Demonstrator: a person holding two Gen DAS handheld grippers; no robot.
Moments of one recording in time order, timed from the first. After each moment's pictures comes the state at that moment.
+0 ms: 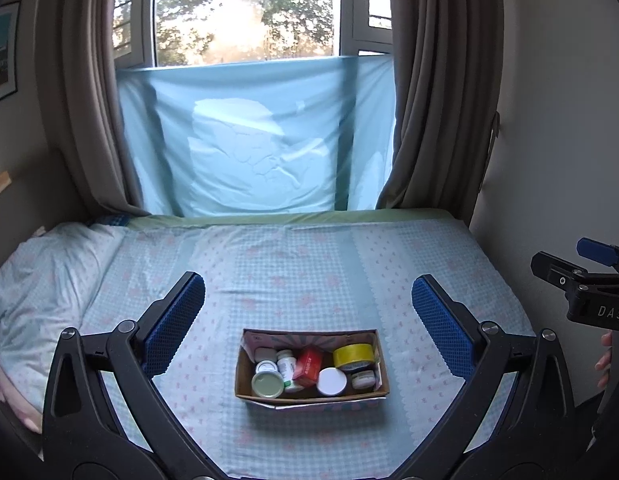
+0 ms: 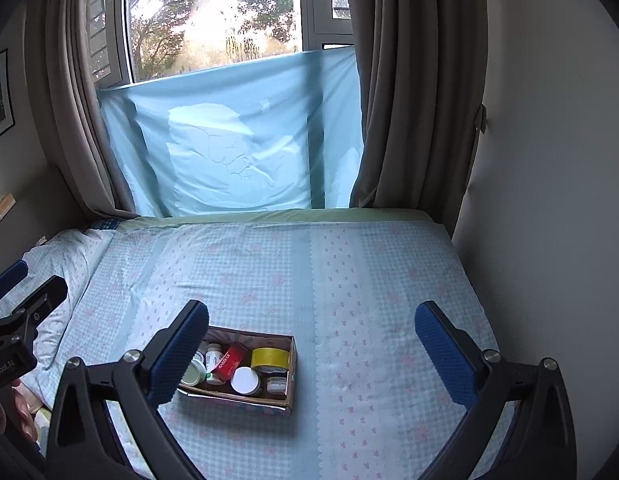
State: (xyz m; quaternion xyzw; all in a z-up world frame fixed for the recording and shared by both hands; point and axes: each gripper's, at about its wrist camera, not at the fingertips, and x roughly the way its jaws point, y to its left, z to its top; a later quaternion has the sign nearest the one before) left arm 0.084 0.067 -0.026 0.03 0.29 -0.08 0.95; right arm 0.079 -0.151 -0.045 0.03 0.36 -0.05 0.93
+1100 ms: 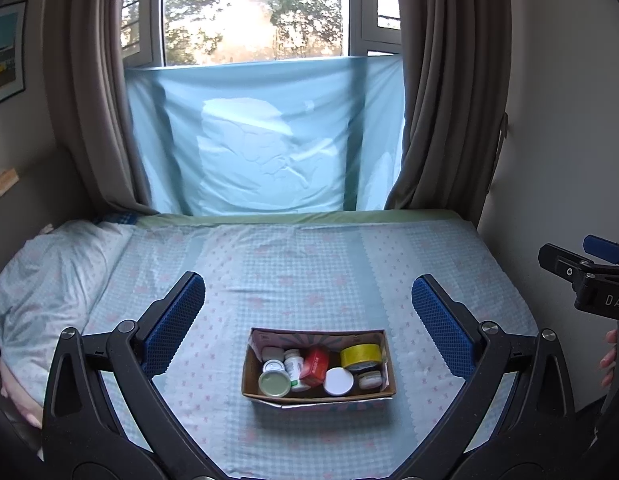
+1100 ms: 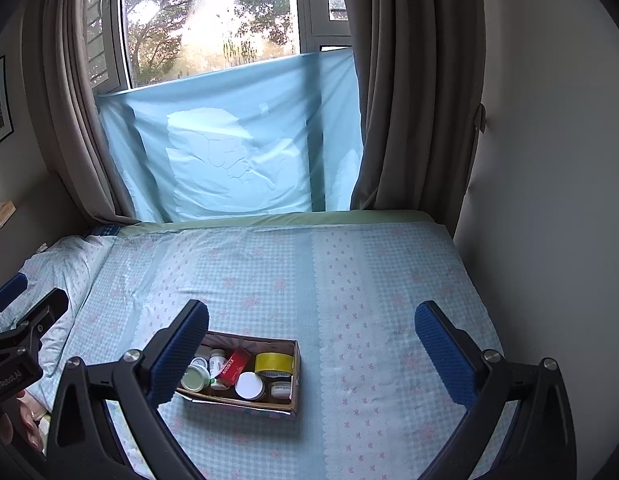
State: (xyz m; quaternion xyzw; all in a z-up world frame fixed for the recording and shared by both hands) left arm 0.083 0.069 -0.028 0.02 0.29 -0.06 0.95; right arm 0.081 -0.152 -0.043 0.04 0.35 -0.05 0.93
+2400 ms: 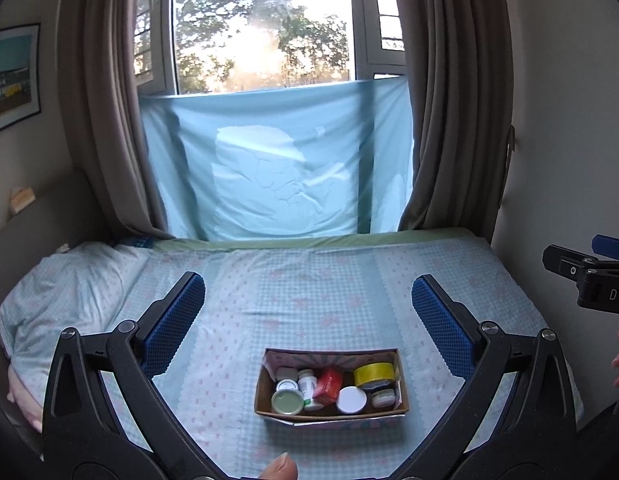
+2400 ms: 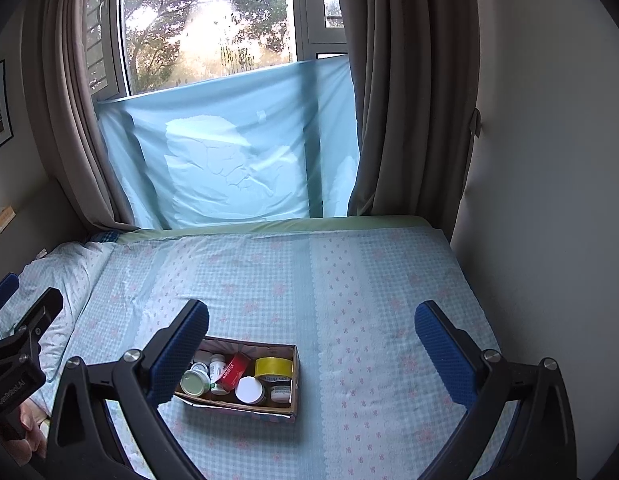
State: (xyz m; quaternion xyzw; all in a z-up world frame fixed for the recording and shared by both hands) left arm 0.066 0.057 -0.022 0.04 0.24 -0.03 0.97; right arm 0.078 -0.157 -0.034 0.05 0.34 -0.05 0.94
